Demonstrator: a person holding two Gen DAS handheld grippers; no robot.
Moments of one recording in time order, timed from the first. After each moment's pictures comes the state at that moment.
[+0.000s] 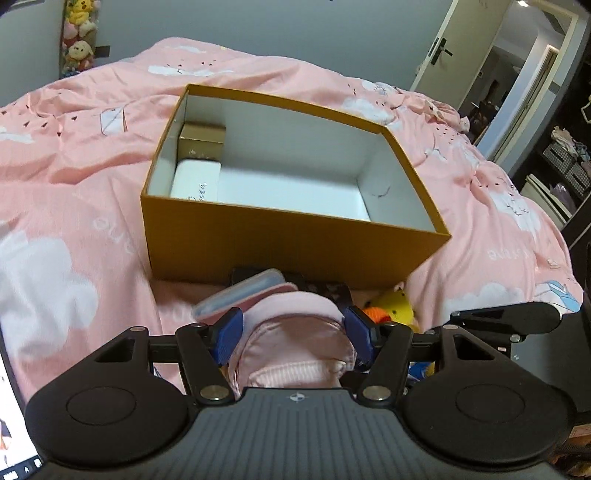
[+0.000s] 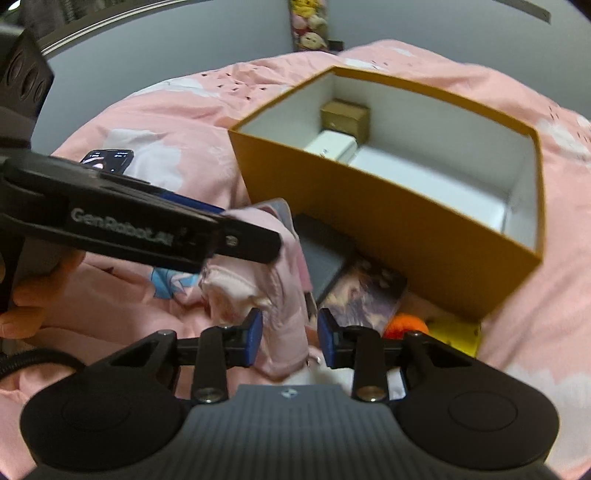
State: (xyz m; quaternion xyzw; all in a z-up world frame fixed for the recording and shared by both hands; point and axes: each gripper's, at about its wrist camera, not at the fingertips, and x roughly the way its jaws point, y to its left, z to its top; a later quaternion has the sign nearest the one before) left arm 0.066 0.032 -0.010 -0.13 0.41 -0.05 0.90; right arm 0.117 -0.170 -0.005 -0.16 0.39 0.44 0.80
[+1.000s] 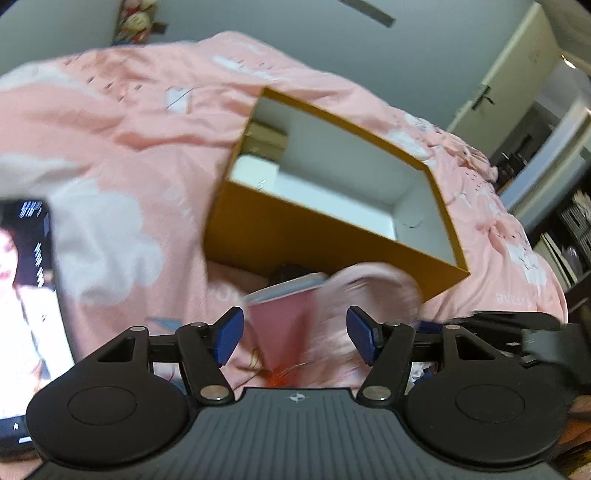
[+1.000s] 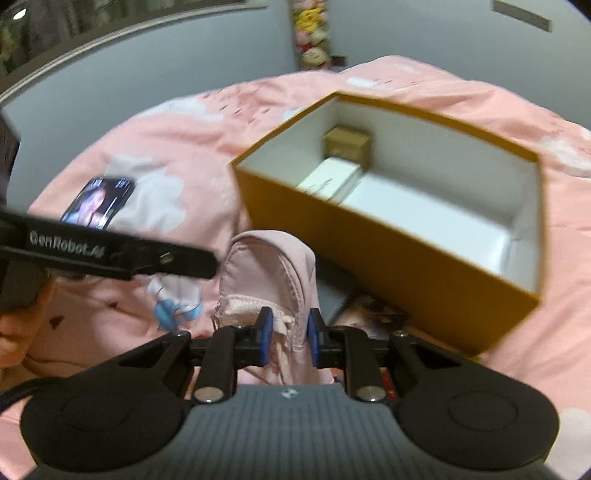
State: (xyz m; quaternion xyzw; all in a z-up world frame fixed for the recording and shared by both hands) left arm 0.035 0.078 -0.010 -0.23 0.40 0.01 0.89; right arm 0.130 -0.172 0.015 -0.13 0.38 0.44 0.81
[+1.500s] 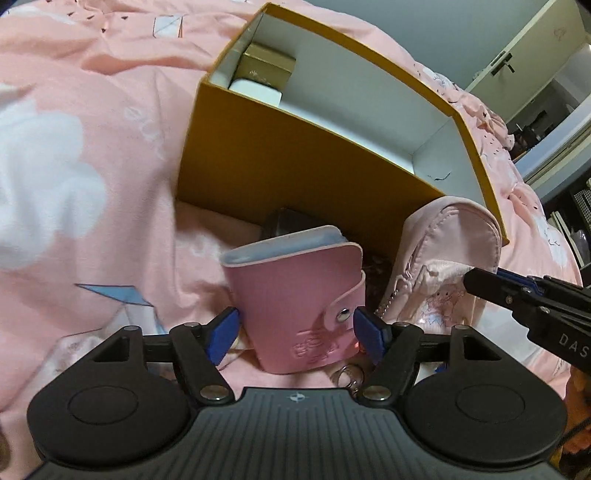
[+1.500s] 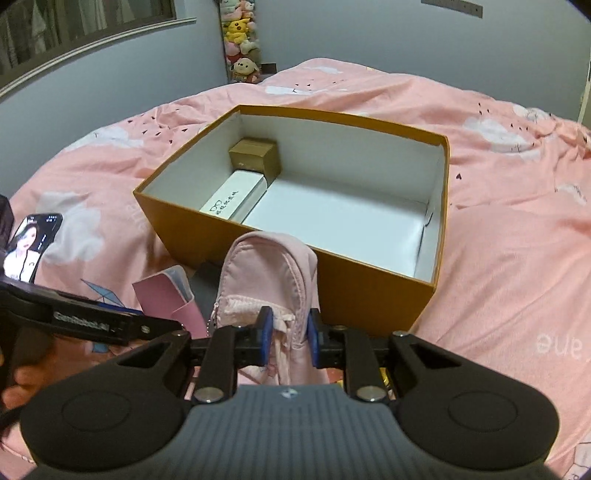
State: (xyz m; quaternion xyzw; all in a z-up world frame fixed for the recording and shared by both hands) left arm 0.082 0.058 -0.062 -0.24 0.47 0.00 0.85; right arm 0.164 -0.210 0.016 -0.11 0.38 0.35 0.85
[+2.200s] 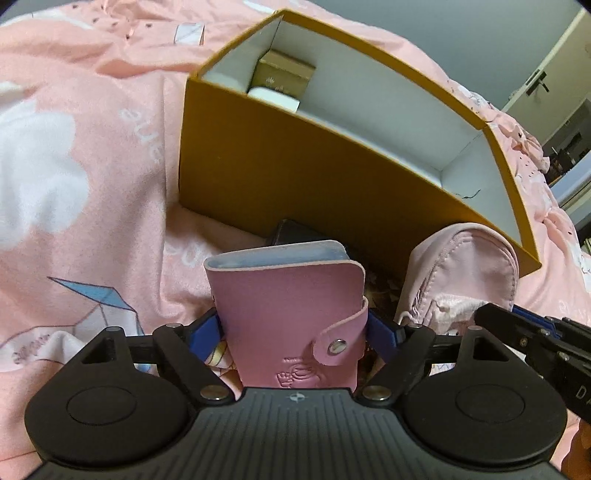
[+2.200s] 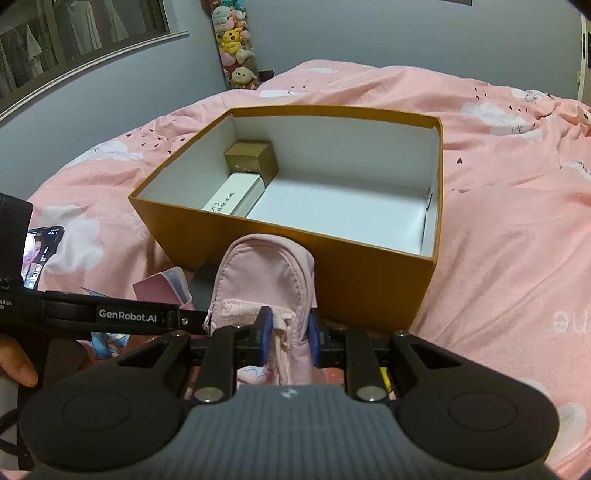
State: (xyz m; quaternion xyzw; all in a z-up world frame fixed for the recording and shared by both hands) left arm 0.084 0.036 -0.064 -0.23 0.45 0.07 0.86; right arm 0.166 -0.223 0.004 -0.07 0.38 0.36 0.85
